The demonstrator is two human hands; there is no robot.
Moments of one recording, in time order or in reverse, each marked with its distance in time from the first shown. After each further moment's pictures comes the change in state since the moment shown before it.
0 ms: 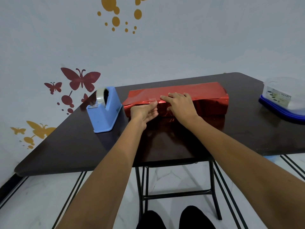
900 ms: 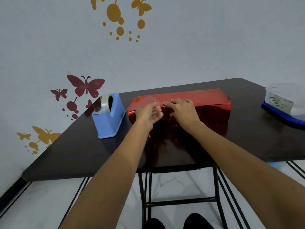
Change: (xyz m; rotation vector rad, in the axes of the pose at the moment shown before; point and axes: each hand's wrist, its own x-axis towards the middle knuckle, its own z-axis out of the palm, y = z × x) left_hand -0.007 0.018 0.011 -0.107 0.034 -0.045; right_hand 0.001 -0.002 -0.002 -0.011 0.011 0.007
